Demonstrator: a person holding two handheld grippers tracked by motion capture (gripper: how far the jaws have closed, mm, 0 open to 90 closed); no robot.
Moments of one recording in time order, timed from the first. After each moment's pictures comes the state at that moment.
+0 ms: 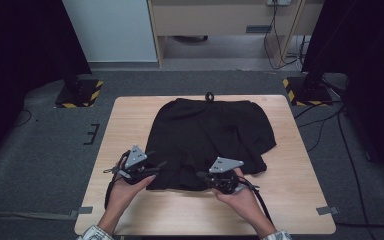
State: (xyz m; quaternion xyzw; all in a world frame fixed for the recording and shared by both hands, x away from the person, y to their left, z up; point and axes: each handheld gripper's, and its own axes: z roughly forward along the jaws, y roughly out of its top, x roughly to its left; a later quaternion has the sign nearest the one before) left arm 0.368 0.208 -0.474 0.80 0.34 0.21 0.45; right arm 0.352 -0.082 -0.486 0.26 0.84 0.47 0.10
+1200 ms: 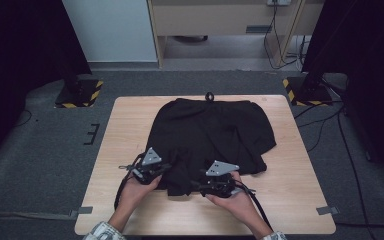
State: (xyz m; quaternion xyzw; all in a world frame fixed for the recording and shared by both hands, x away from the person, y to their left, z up) left arm 0.363 0.202 -0.489 0.84 0.34 0.15 0.39; right arm 0.351 -0.081 -0.504 0.28 0.83 0.46 0.12
